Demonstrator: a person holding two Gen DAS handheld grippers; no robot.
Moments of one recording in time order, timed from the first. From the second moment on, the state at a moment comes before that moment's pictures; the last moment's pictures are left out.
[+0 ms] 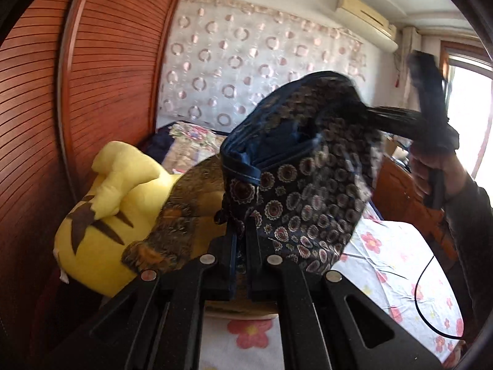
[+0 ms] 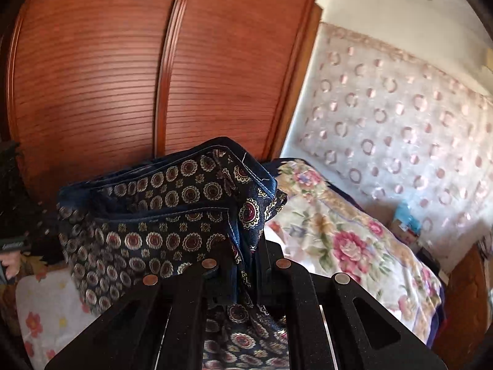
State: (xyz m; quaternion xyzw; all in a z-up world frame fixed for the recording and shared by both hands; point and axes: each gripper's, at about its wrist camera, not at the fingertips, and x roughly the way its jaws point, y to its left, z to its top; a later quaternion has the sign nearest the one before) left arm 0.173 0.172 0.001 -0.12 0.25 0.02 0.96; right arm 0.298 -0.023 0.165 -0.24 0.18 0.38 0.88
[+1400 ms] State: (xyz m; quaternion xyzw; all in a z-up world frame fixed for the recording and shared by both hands) left arm 0.159 0.209 -0.070 -0.16 0.32 0.07 0.93; right arm 0.475 0.056 0.095 -0.14 0.36 0.39 0.84
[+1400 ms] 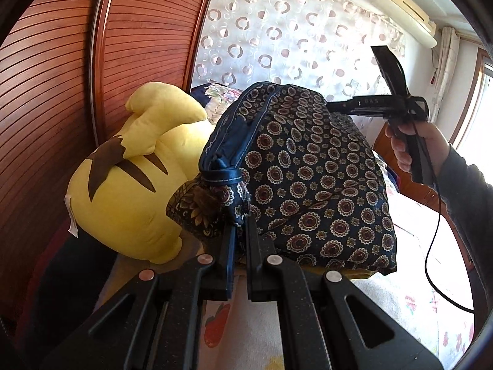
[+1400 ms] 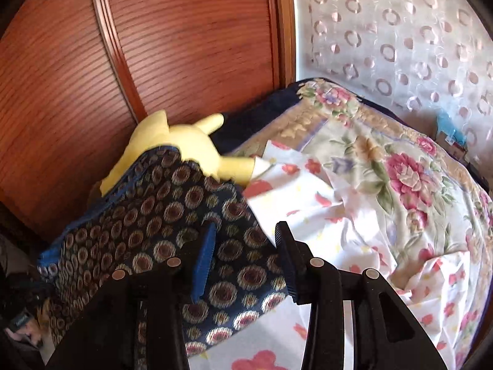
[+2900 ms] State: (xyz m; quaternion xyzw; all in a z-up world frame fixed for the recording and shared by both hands) left arm 0.108 0.093 0.021 -0.05 0.27 0.03 0.96; right arm 0.173 -0.118 0.116 -0.07 0.19 0.32 0.92
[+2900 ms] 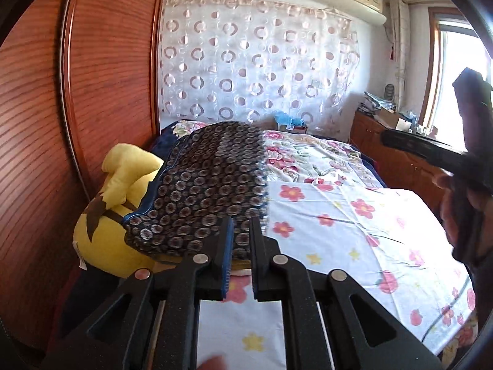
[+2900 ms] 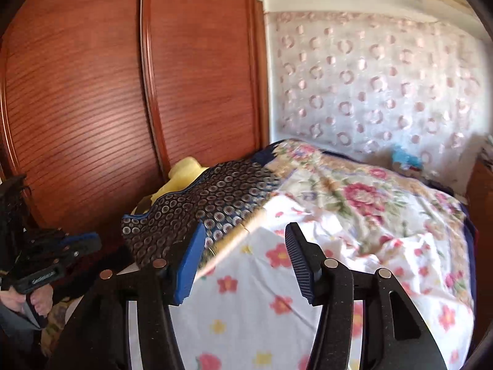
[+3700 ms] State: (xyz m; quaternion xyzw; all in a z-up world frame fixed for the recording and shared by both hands) left arm 0.058 -0.029 0.081 -0.01 0.20 -0.03 0.98; right arm -0.067 -0.192 0.099 0.01 0.12 0.13 0.98
